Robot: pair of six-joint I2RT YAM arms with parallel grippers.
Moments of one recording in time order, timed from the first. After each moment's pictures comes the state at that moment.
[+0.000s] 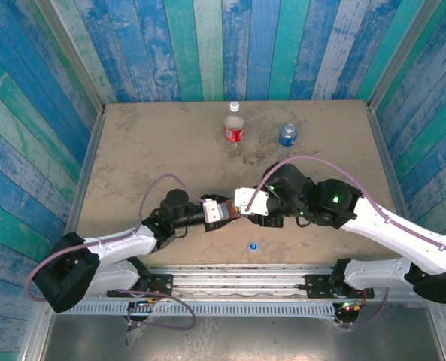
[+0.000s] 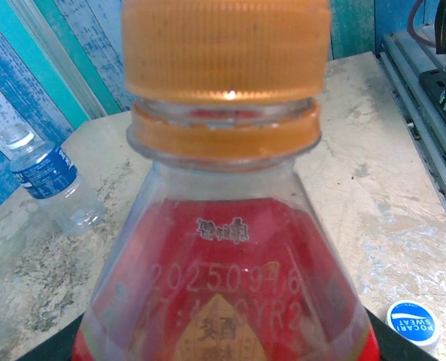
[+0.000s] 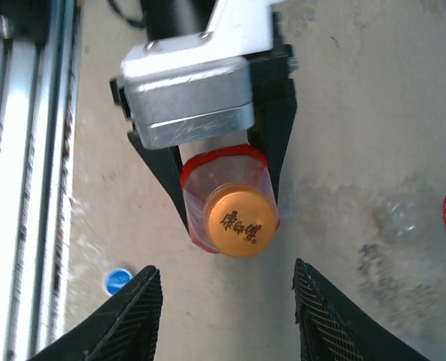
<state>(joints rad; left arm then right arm) -0.75 1.15 0.31 0.62 0.53 0.48 1.06 1.18 1.27 -0.93 -0.02 -0.64</state>
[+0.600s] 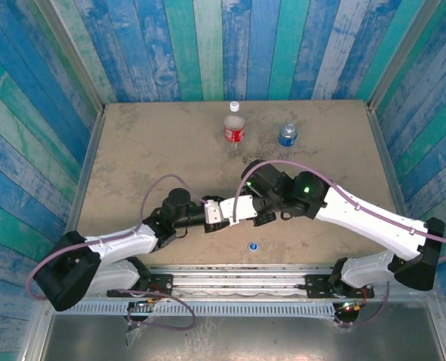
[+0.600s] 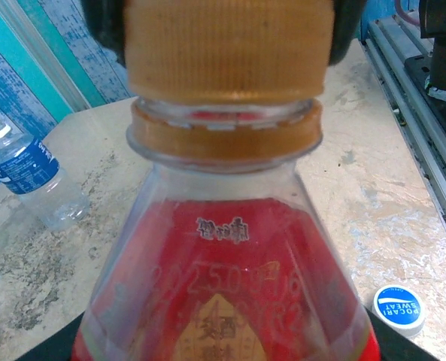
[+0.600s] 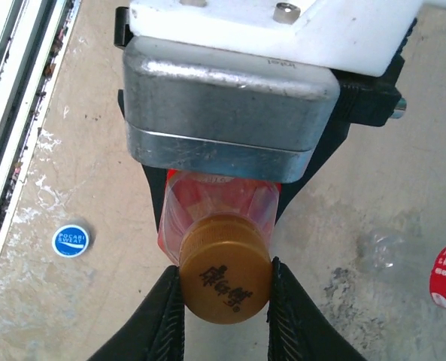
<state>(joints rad) -0.75 1.17 0.32 0.57 0.55 0.50 1.06 1.33 1.32 -0.96 -0.01 -0.89</state>
